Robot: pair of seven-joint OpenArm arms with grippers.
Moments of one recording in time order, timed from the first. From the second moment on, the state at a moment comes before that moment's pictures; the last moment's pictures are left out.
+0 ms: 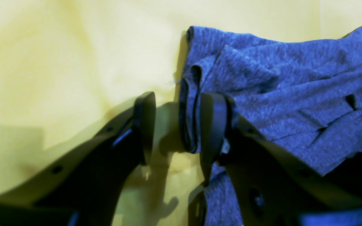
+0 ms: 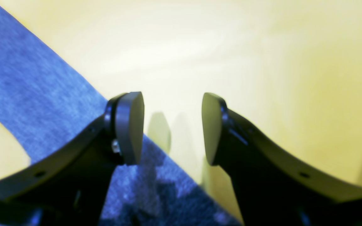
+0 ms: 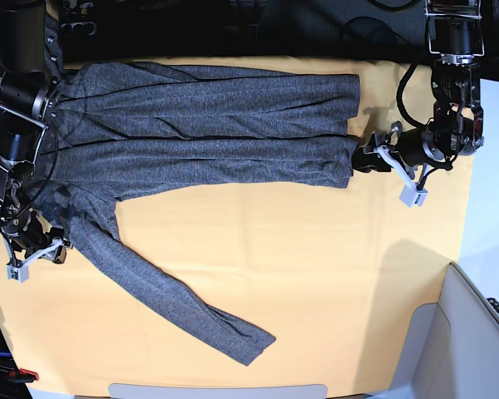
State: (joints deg) left arm 0.0 -25.7 -6.1 82.1 -55.4 -16.1 63.7; right arm 36.5 25.1 17.6 32.5 9.8 28.5 -25.3
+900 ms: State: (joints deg) left arm 0.0 -25.5 -6.1 82.1 -55.4 -16.1 63.6; right arm 33.8 21.7 17.6 31.4 11.3 33.5 -21.5
